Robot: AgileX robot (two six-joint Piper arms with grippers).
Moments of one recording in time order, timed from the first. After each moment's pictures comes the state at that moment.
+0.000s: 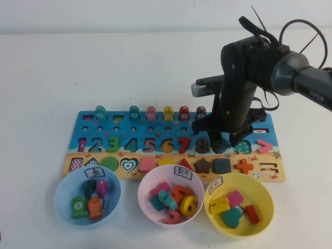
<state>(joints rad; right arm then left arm) 0.51 2.20 -1.84 0.02 1.20 0.26 -0.10 -0.01 0.03 0.02 0.37 0.13</state>
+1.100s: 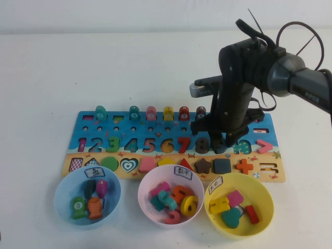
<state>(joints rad) 0.51 2.22 -1.85 0.01 1.18 0.26 -0.10 -0.01 0.03 0.02 0.37 0.13</state>
